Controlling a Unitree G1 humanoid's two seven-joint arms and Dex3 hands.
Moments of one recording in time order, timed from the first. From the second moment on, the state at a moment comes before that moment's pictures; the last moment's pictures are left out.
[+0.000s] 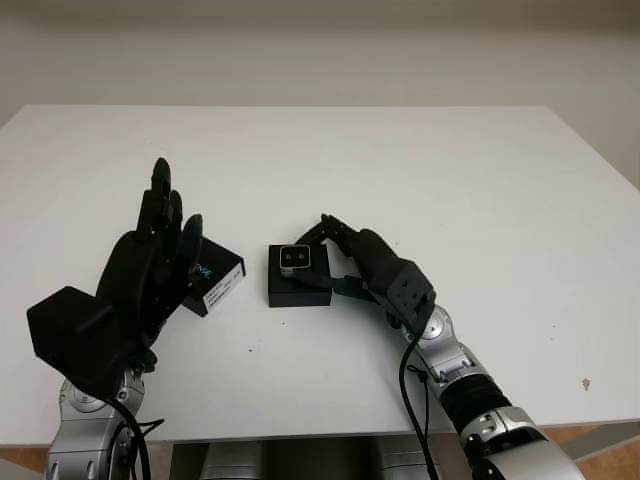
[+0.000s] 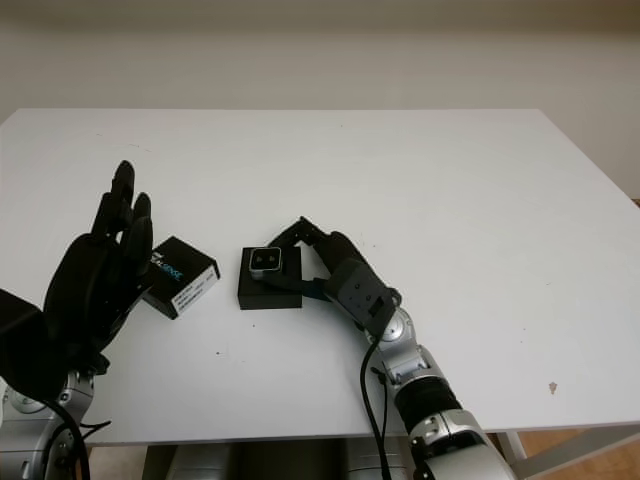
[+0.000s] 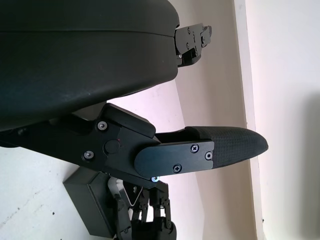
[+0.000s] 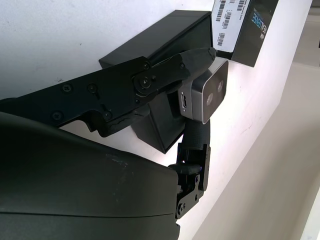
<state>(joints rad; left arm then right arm) 0.04 0.20 0.17 -0.36 -0.11 0.18 -0.16 -0.53 -0.10 0.15 0.81 -0.20 -0.39 0.14</state>
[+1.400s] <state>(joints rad) 0.05 0.22 0.18 -0.37 -0.13 0.19 -0.17 -0.53 -0.10 0.15 0.82 -0.22 -0.40 0.14</state>
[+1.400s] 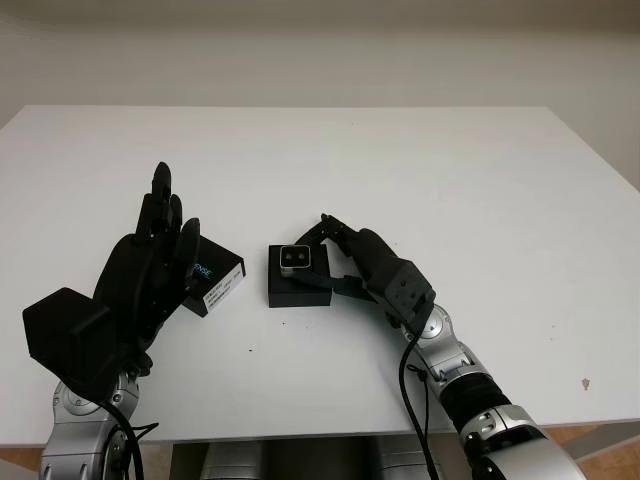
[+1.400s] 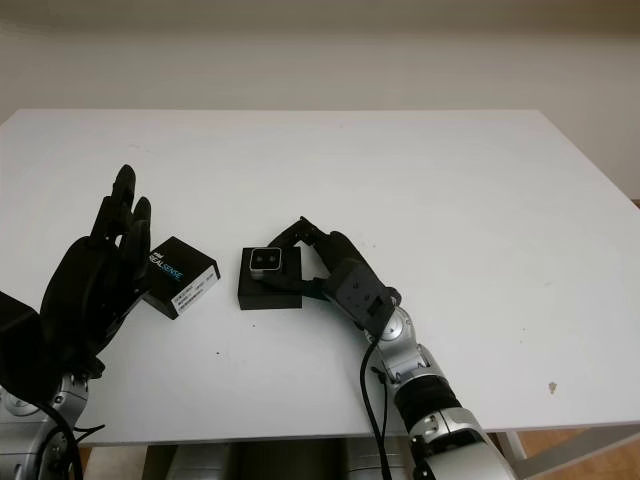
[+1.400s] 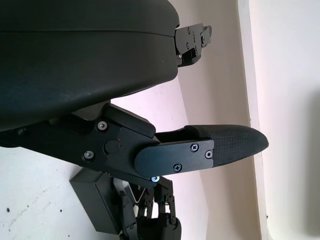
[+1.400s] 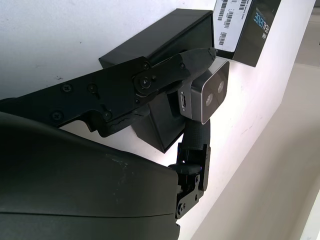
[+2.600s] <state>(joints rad) 0.06 0.23 0.18 -0.38 -0.13 0.20 -0.18 -0.53 -0.10 0.15 0.82 -0.22 -0.40 0.13</state>
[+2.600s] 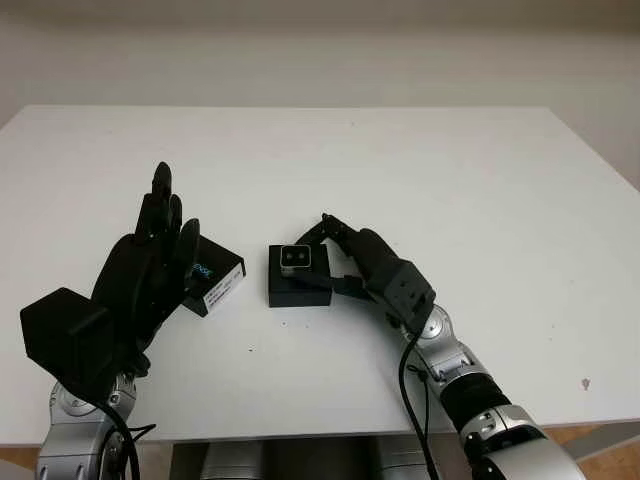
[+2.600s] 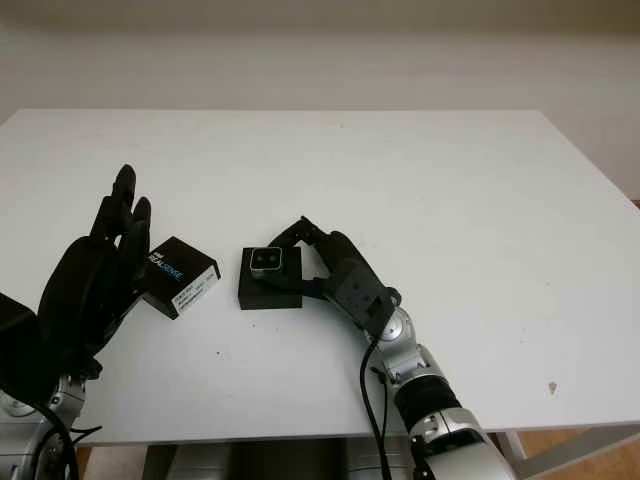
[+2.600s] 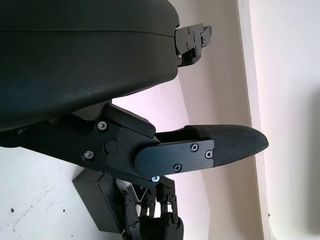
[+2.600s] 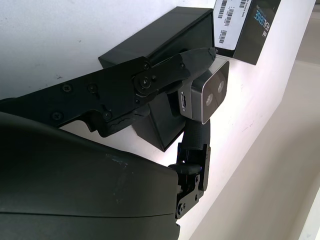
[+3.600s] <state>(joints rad) 0.06 0.23 0.18 -0.38 -0.13 0.19 -0.17 -0.53 -0.12 0.14 0.82 -0.20 -0.40 0.14</state>
